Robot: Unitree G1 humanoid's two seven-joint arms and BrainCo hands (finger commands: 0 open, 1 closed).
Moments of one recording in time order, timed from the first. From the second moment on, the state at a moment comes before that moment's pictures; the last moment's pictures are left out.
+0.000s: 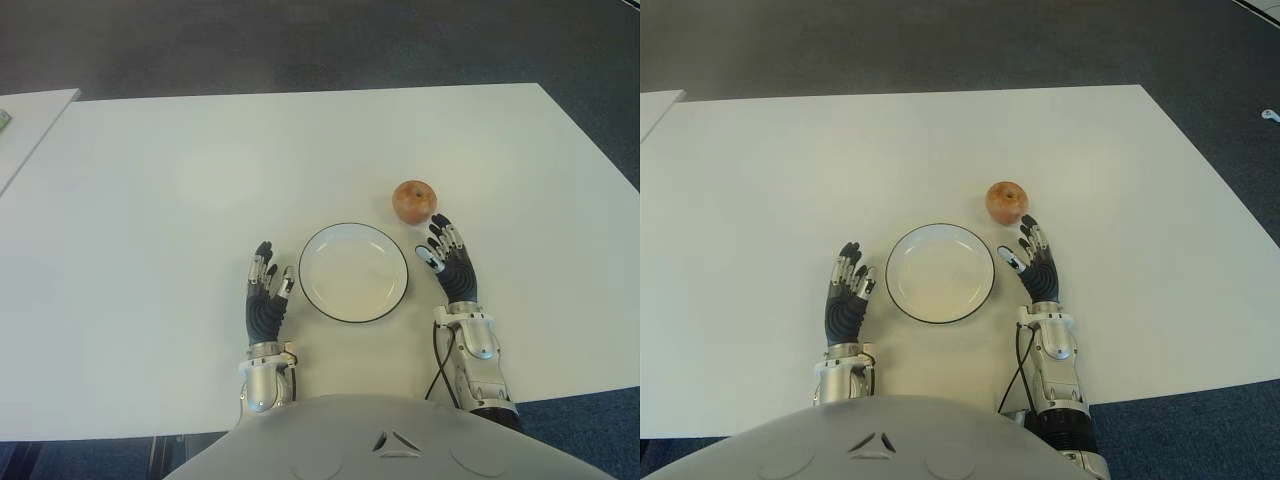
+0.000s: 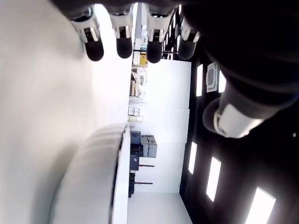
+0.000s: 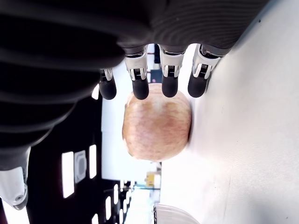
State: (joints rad) left arm 0.51 -0.08 -0.29 0.10 0.06 -0.48 0.34; right arm 0.23 -0.07 -0.04 0.20 0.01 -0.35 0.04
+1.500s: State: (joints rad) left arm 0.51 -0.08 -0.29 0.00 0.06 -0.36 0.31; right arm 0.08 -0.33 -0.13 0.17 -0.51 -0.53 -0.35
